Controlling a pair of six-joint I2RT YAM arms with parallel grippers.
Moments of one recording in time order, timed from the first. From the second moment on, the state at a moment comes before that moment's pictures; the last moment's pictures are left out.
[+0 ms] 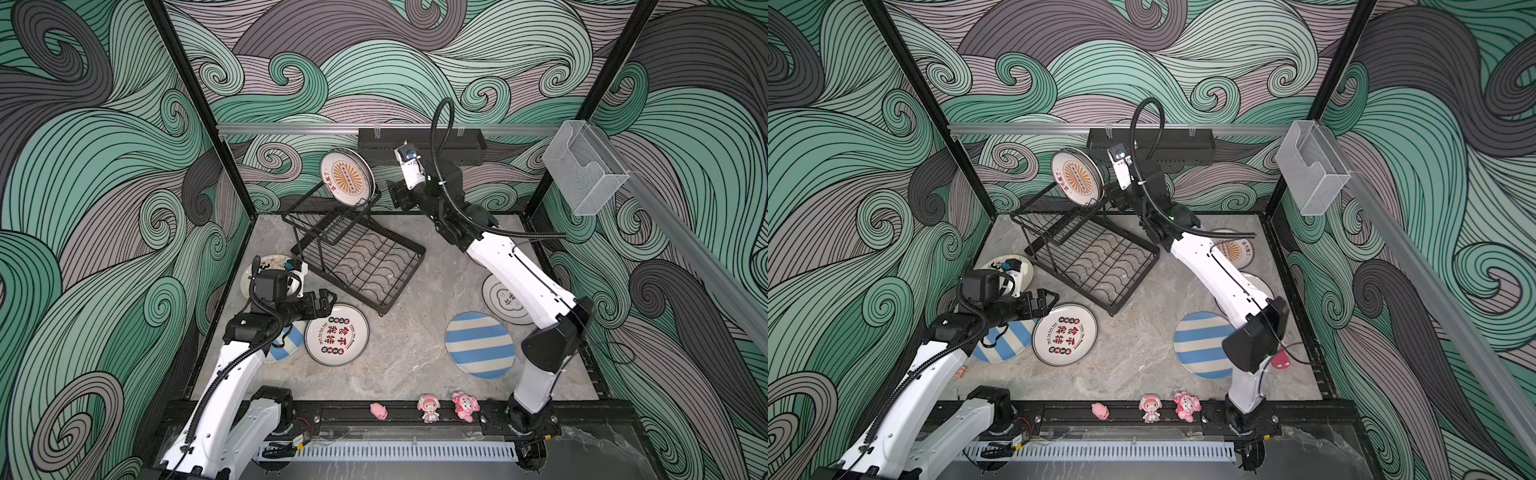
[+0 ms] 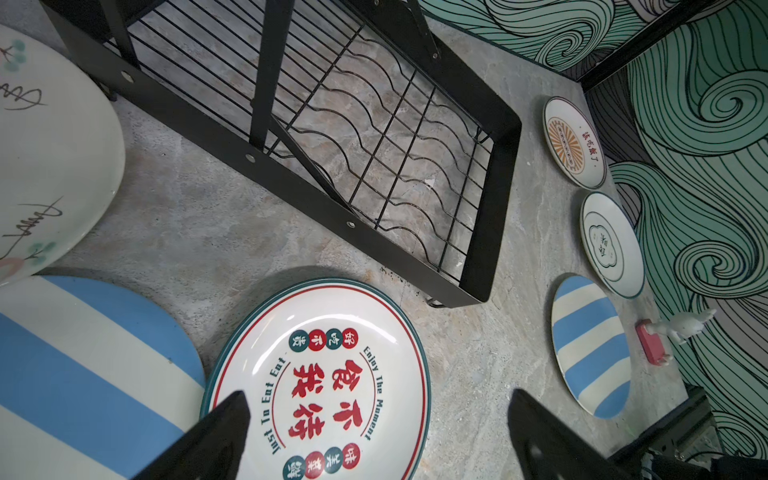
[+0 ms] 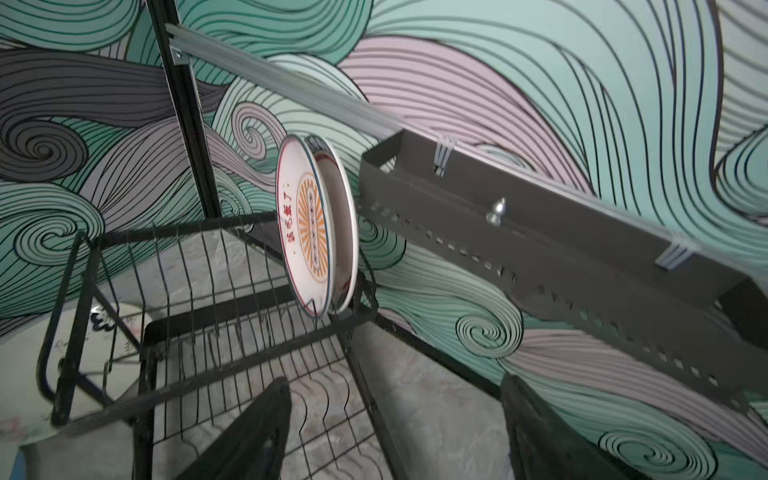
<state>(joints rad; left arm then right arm) -0.12 0.84 0.76 -0.68 0.35 -0.28 0.61 1.69 1.82 -0.41 0.18 -0.15</state>
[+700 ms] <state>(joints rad) -0.13 0.92 0.76 -0.58 0.48 -0.32 0.45 0.91 0.69 -0.58 0.12 0.30</state>
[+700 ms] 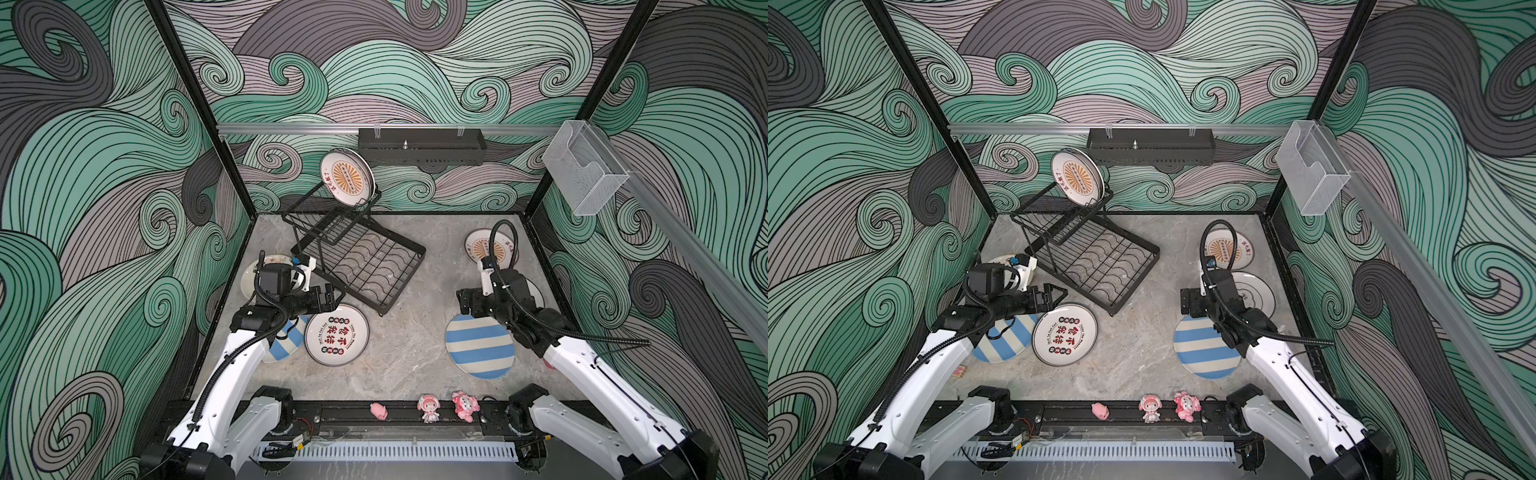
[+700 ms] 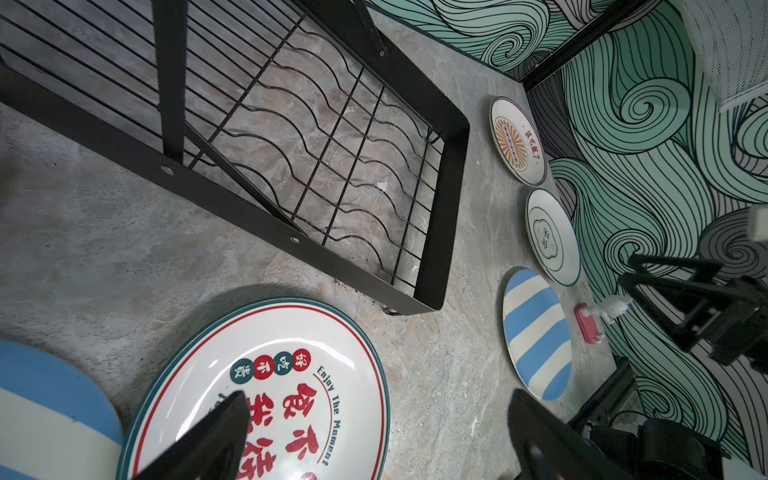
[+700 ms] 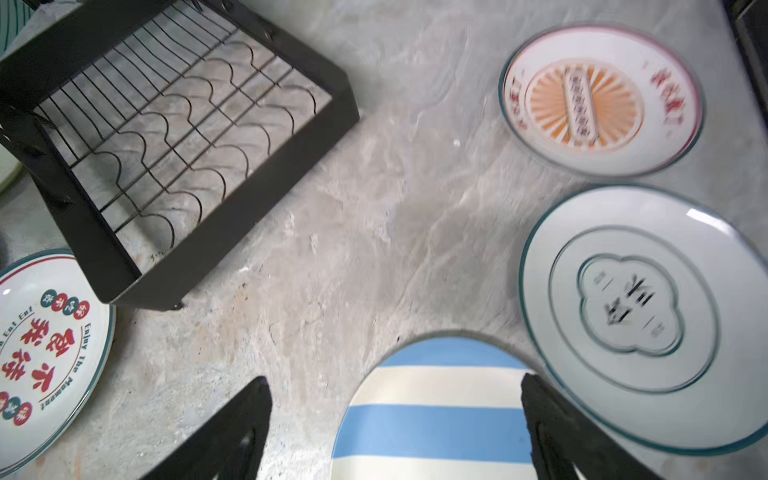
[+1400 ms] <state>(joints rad) -0.34 0.96 0.62 -0.48 0.34 -0.44 0.45 1.13 0.61 -0.63 -0.07 0.47</state>
